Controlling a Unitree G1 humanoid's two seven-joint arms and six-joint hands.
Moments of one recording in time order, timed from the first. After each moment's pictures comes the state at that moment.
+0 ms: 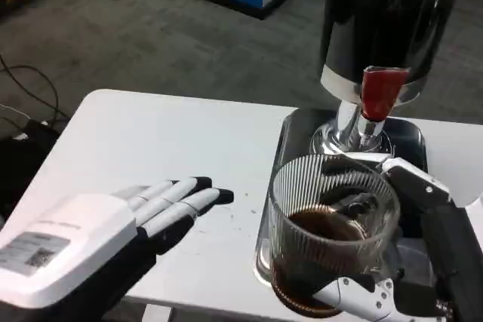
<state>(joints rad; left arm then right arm) 0.37 0.66 0.45 -1.02 0.25 0.00 -0.63 0.32 -0.06 0.13 -0.62 -0.37 -0.30 -0.02</state>
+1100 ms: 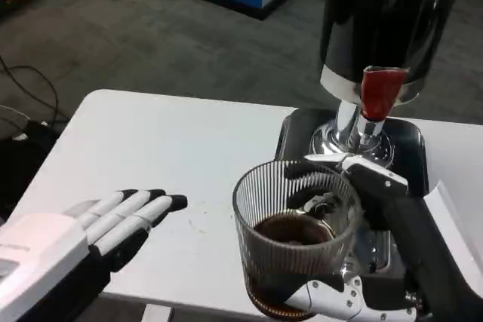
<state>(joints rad) 0.52 0.58 0.63 -1.02 0.20 -0.09 -0.64 0.24 -0.10 0.17 -0.60 -0.37 -0.27 0.04</state>
